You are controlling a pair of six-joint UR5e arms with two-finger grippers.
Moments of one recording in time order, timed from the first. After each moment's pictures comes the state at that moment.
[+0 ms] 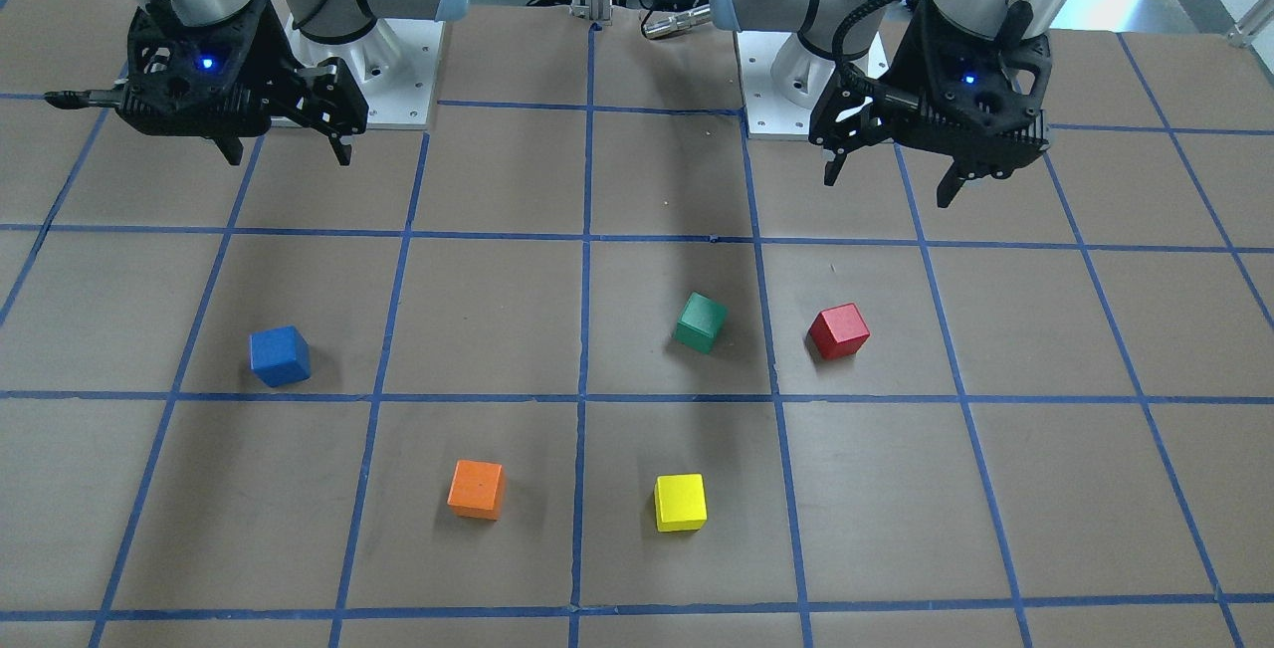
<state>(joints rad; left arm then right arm) -1.56 -1.61 -1.45 -1.64 1.57 0.22 1.56 -1.65 1.66 -1.56 -1.60 -0.05</state>
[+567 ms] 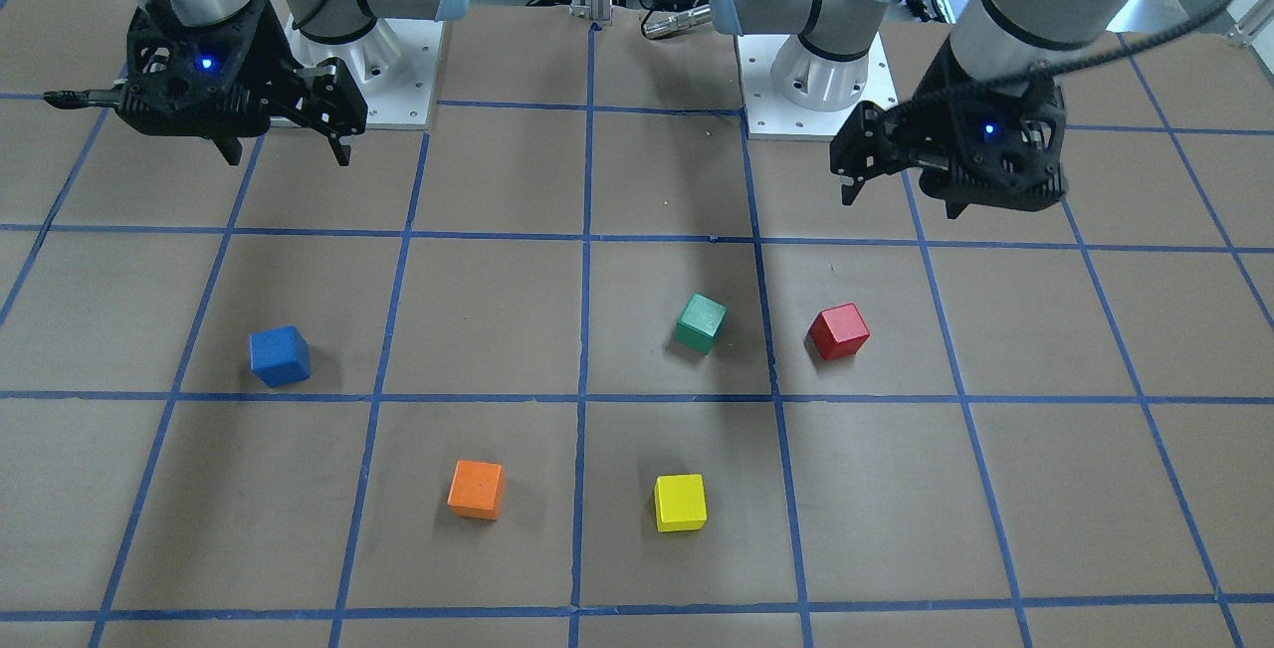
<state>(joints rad) -1.49 -1.63 -1.51 -1.67 1.57 0.18 1.56 -1.65 1.66 -1.56 -1.60 -0.05</state>
